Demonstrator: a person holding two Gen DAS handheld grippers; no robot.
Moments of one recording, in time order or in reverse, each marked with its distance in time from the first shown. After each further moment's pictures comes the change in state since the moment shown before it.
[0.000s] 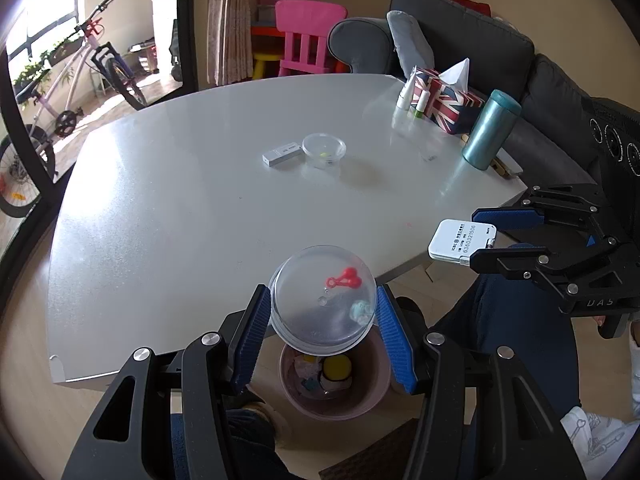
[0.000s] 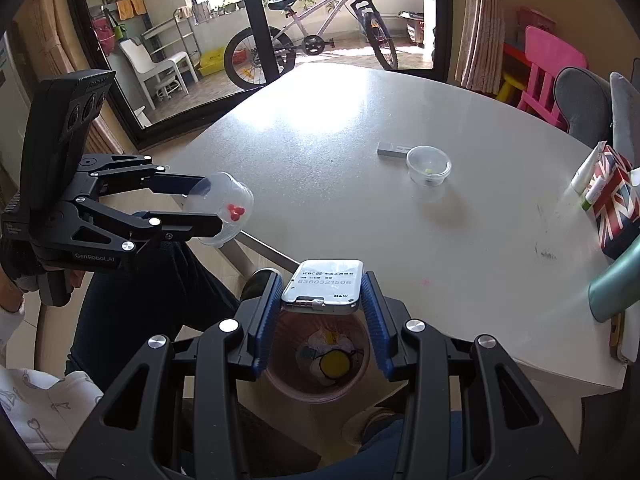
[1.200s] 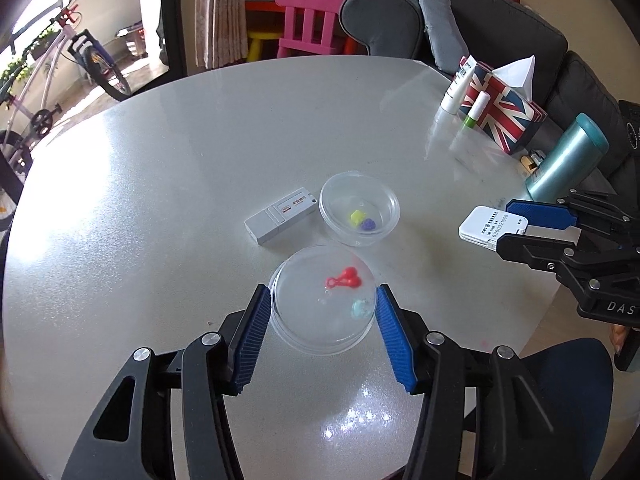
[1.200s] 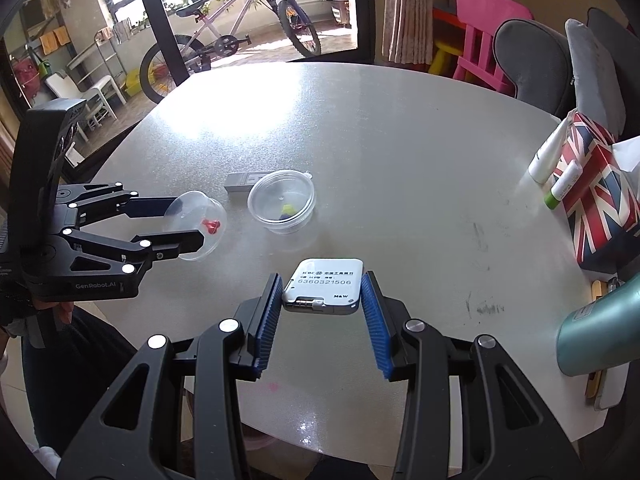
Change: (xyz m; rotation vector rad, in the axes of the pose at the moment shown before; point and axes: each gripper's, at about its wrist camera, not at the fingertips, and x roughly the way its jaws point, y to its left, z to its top) left arm 0.134 0.025 0.106 0.001 0.078 0.001; right arm 0.070 -0.137 0.064 0.177 0.031 -0.167
